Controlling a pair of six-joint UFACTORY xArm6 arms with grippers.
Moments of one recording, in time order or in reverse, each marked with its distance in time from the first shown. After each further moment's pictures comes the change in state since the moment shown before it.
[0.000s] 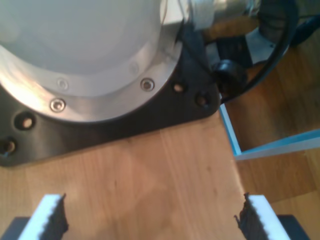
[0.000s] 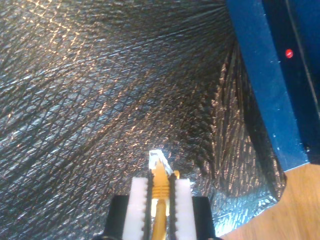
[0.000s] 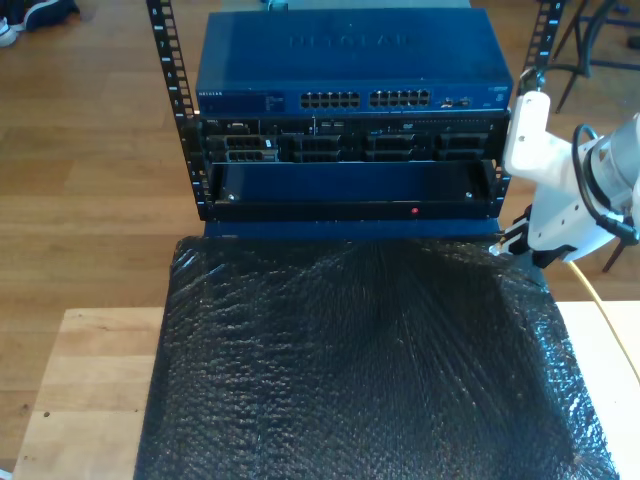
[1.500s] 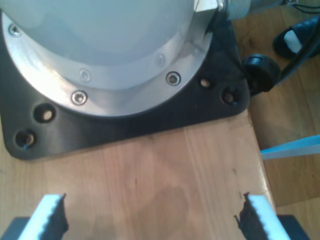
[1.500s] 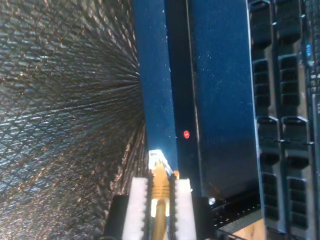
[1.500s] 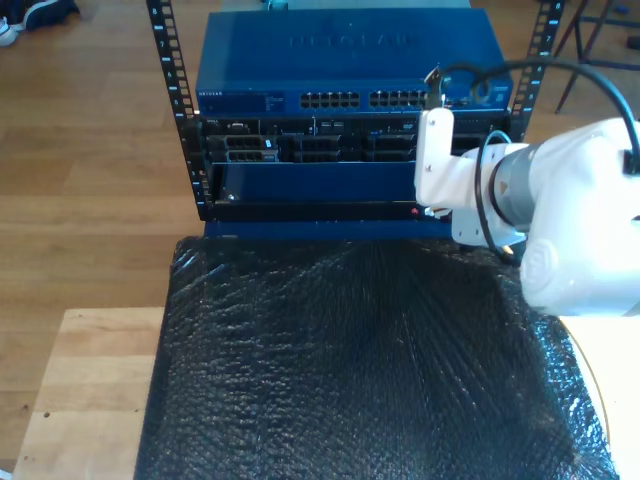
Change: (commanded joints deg) left arm 0.4 0.2 -0.2 -2.2 -0.3 0.3; right arm 13.6 6.1 8.6 -7.2 -37.5 -0.2
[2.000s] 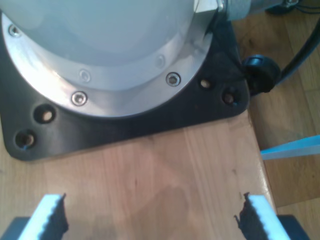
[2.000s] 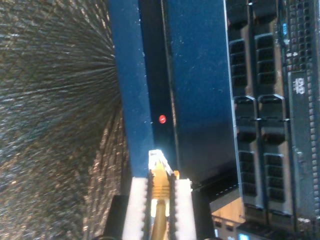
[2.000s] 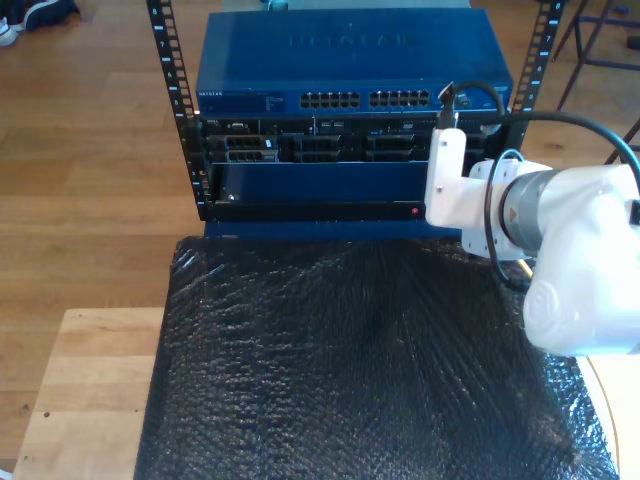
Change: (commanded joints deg) left arm 0.0 0.0 0.0 0.0 0.0 0.0; right arm 0.0 -1.6 3.8 -0.9 -9.6 -0.1
